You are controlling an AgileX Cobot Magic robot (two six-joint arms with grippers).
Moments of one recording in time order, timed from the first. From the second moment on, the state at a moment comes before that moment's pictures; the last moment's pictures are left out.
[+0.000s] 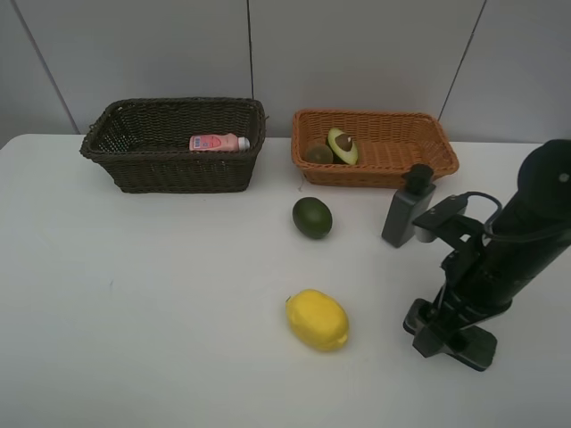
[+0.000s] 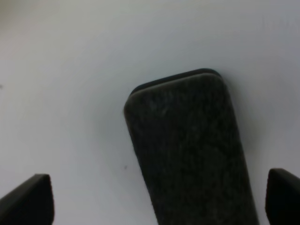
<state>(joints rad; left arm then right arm) 0.00 -0.01 -0.51 -0.09 1.06 0.07 0.39 1.60 -0.60 0.10 0.65 -0.41</state>
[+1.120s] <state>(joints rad) 0.00 -0.01 -0.51 -0.09 1.06 0.07 0.39 1.78 -0.62 0.06 0.52 -0.42</state>
